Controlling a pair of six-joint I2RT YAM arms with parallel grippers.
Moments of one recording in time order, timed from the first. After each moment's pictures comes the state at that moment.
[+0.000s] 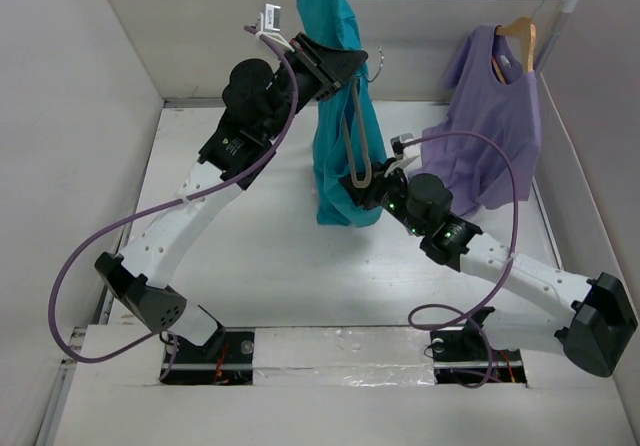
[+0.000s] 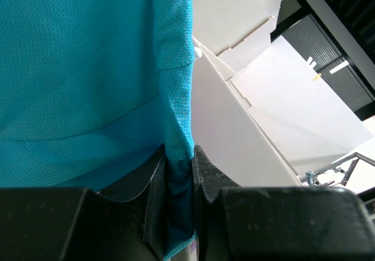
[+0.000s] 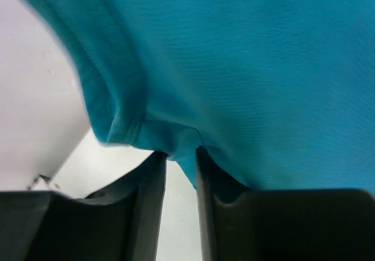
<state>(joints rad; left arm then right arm) -0.69 1.49 1.76 -0.03 0.03 -0.97 0.79 1.16 0.82 0.32 0.12 0.48</state>
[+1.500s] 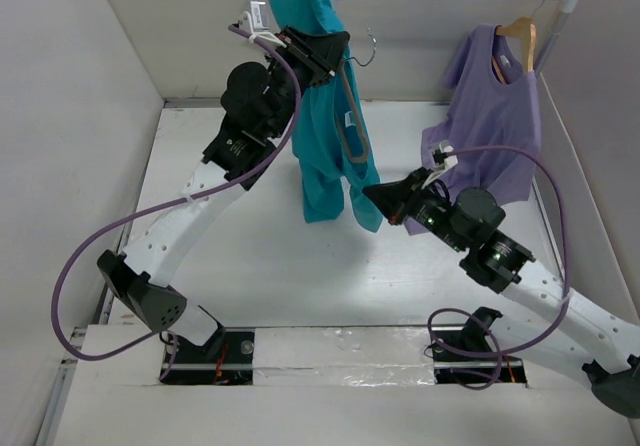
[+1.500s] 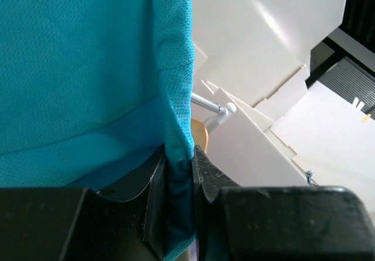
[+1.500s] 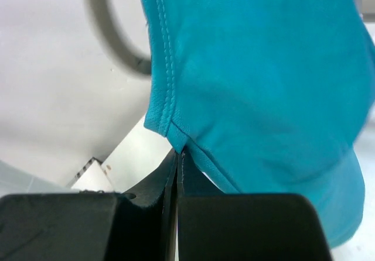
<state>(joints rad) -0.68 1.49 1.73 0.10 -0.17 -0.79 0.79 0.86 0.81 0.12 -0.02 0.53</state>
